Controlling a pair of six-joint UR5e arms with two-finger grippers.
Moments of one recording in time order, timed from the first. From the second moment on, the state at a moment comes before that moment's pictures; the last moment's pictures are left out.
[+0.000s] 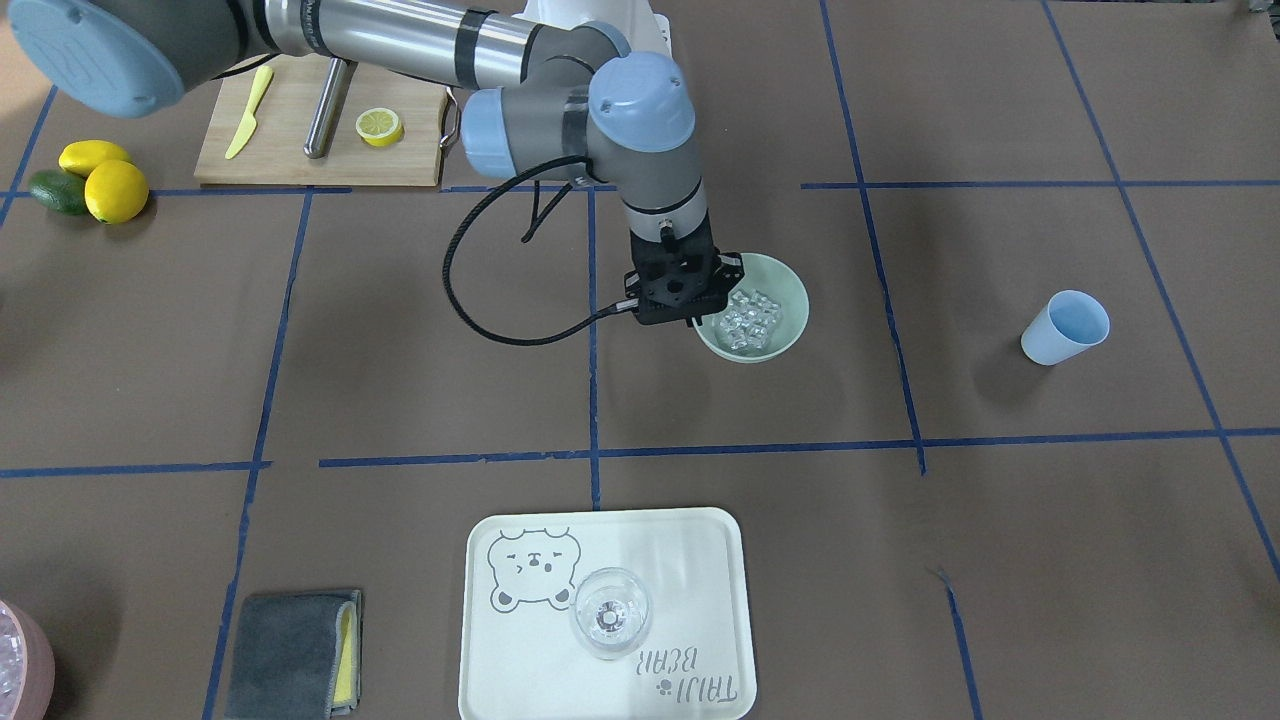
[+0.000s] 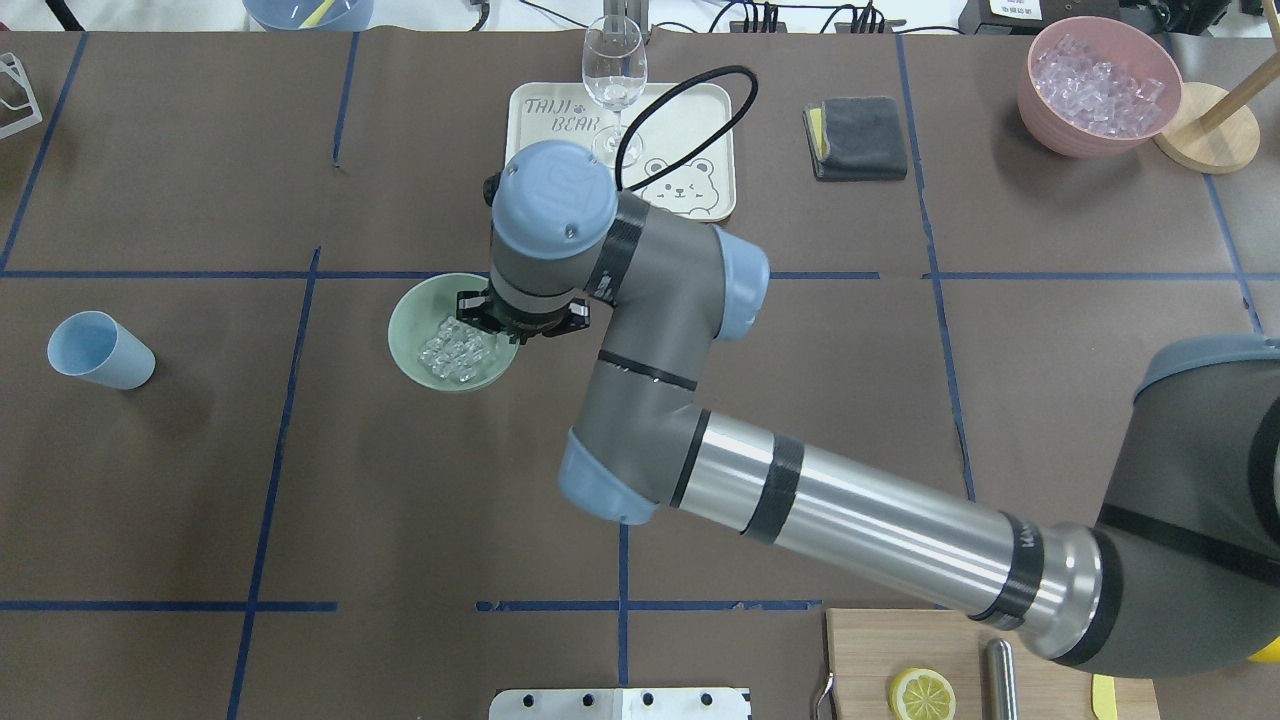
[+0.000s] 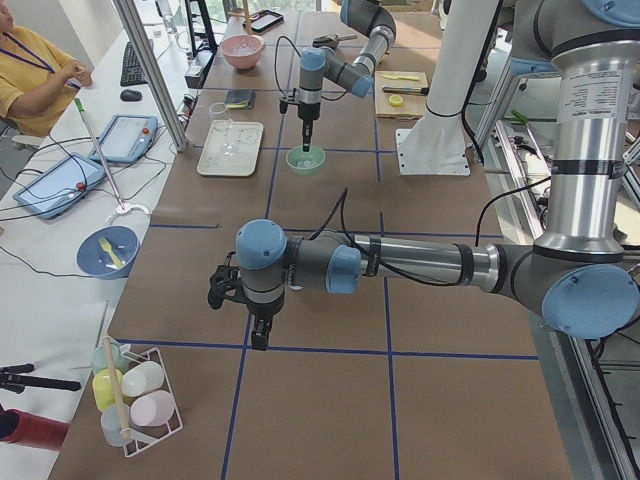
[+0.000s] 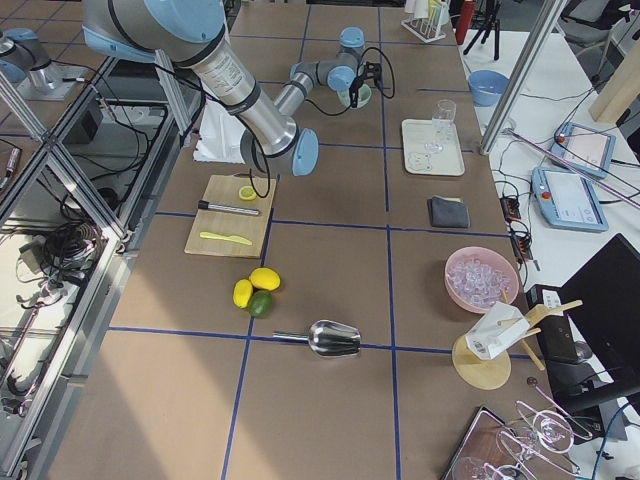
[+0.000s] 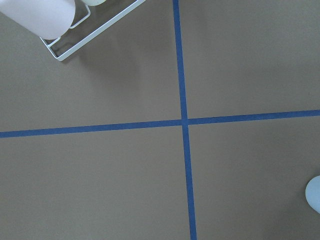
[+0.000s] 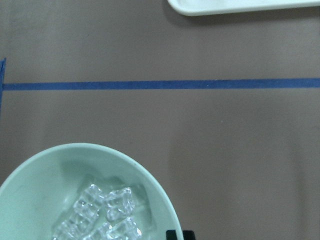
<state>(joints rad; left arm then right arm) -1.58 -1.56 -1.66 -1.63 -2.33 -0.01 0.54 -0.60 1.33 -1.32 1.94 1.24</state>
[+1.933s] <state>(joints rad) -1.58 -1.56 -1.65 -1.64 -2.33 0.11 1.08 -1.64 1.70 -1.09 2.34 0.35</state>
